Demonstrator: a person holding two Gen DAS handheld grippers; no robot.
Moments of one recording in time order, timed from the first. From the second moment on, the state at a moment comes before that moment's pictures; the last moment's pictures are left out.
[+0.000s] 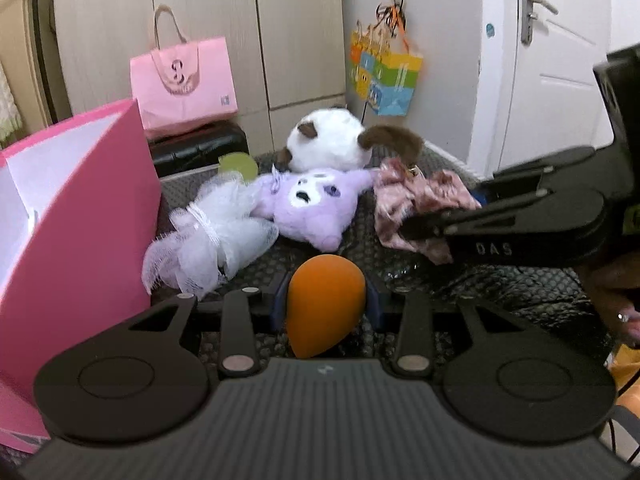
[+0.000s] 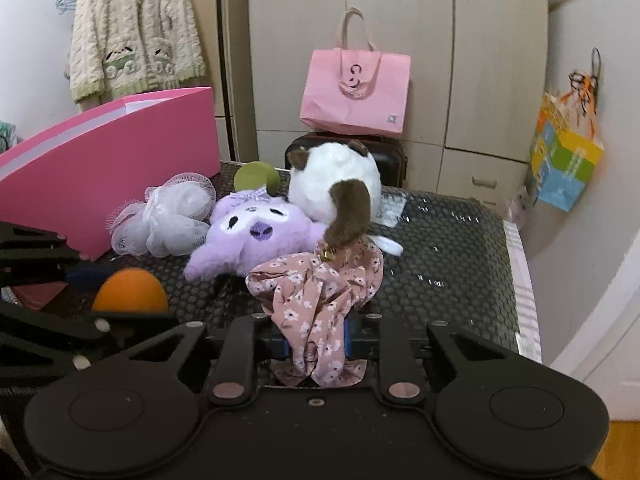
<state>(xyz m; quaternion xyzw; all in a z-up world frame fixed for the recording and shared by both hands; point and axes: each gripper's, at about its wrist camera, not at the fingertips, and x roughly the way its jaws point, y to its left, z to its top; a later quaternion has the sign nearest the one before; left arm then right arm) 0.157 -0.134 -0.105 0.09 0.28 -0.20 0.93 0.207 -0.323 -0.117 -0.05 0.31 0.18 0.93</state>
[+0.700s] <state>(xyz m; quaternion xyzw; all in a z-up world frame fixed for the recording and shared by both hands) 0.135 -0.085 -0.085 0.03 0.38 -0.28 0.88 0.156 -0.327 -0.100 0.06 0.39 0.27 0.88</state>
